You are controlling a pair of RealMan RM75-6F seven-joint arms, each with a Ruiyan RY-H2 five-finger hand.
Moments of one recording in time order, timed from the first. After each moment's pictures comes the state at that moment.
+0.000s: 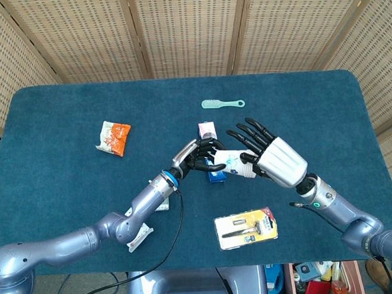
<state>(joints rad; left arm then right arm) -1.01 -1.79 -0.55 -1.25 1.07 0.49 -0.93 0.71 -1.39 0.12 -1.13 -1.87 1.52 0.21</state>
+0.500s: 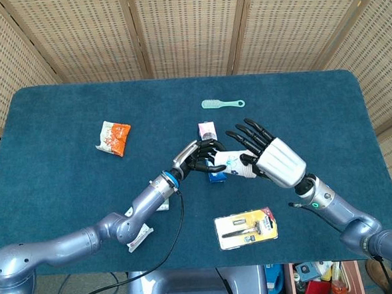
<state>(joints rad) -1.01 -1.80 -0.55 -1.24 1.09 0.47 -0.94 0.72 -1.40 0.11 -1.11 -1.86 1.53 0.21</state>
